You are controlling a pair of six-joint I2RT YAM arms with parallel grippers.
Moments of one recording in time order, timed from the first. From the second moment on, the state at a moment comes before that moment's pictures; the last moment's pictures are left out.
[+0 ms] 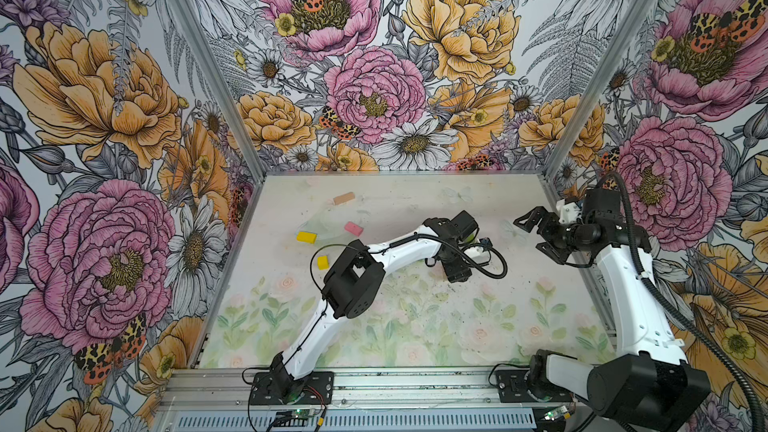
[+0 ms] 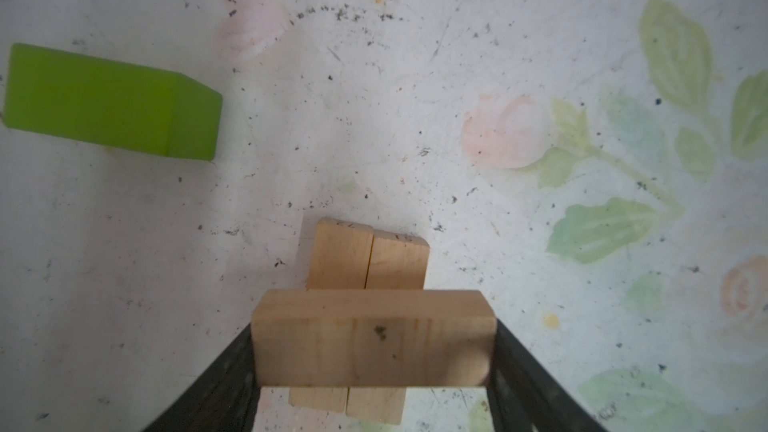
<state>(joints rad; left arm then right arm) -0.94 2.31 1.97 -0.81 0.16 0.39 -0.26 1.20 1.23 -1.04 -0.53 0.48</state>
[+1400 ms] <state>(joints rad) -0.92 2.35 1.97 -0.81 0.18 0.38 -0.26 1.20 1.23 -1.04 -0.53 0.48</state>
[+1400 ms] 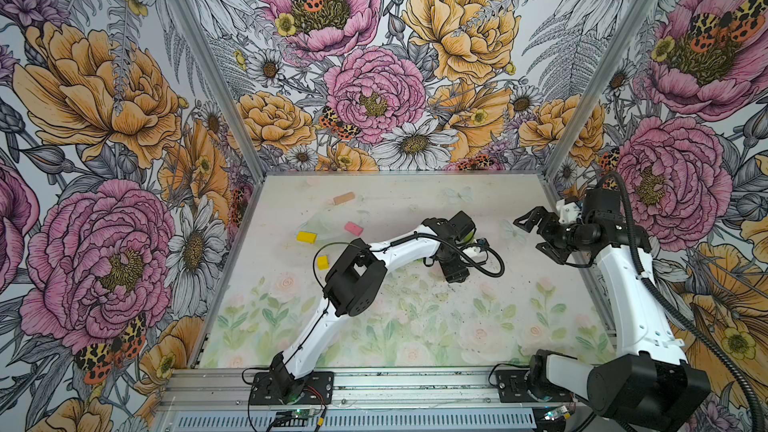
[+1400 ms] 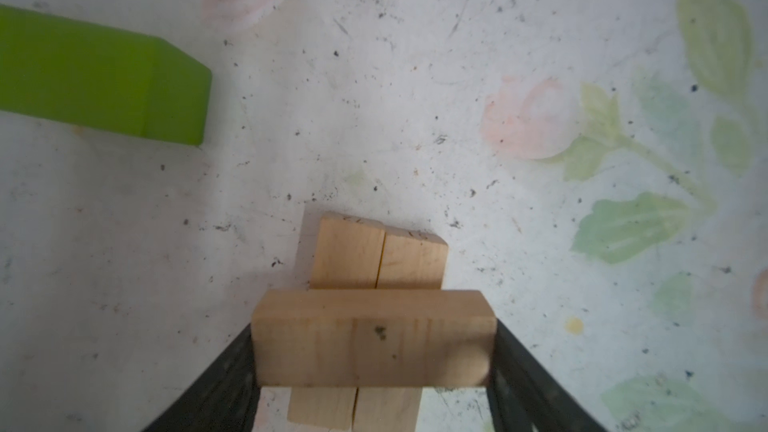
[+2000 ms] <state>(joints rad) -0.92 2.35 1.98 -0.81 0.19 0.38 -0.26 1.20 1.23 -1.04 -0.53 0.48</state>
